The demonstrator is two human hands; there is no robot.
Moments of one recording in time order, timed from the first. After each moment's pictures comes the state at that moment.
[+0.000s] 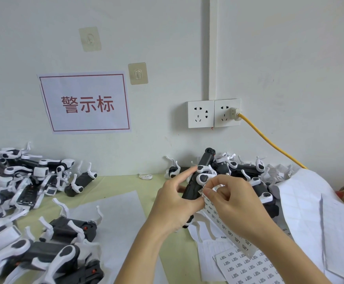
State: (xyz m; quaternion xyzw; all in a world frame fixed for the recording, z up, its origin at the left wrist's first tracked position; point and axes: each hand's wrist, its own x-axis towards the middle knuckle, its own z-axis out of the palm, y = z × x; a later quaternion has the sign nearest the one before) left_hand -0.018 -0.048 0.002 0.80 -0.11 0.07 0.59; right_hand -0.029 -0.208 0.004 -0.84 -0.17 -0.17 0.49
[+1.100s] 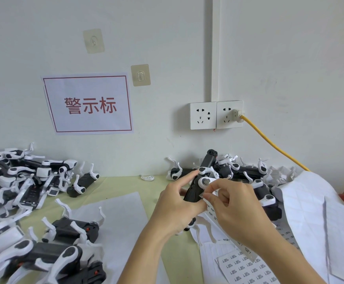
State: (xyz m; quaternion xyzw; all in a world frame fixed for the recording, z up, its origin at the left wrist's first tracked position) left_hand -0.020 -0.048 0.004 0.80 -0.09 0.03 0.59; right_hand -0.026 -0.205 -0.002 -0.87 -0.18 -0.22 0.40
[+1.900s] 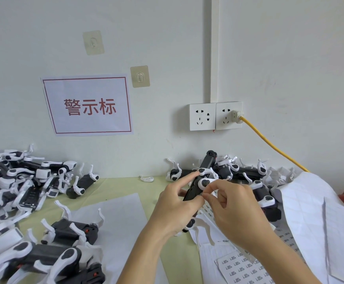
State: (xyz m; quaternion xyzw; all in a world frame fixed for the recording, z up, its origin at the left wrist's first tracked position) left_hand -0.019 -0.048 0.005 0.80 -0.09 0.04 0.59; right_hand -0.027 -0.203 -0.003 -0.88 -0.18 -0.24 0.38
